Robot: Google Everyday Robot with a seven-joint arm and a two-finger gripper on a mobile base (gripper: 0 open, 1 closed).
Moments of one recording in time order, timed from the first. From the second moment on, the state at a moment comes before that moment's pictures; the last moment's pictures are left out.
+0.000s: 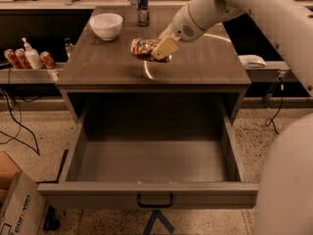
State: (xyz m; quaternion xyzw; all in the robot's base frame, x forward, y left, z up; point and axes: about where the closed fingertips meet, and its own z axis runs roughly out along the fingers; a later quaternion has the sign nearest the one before) arm 0.706 -0.032 0.902 -0.56 0.74 0.15 0.35
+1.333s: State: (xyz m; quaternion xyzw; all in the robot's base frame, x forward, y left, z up) arm 0.739 -0.037 0.863 -0.53 0.77 0.16 0.31
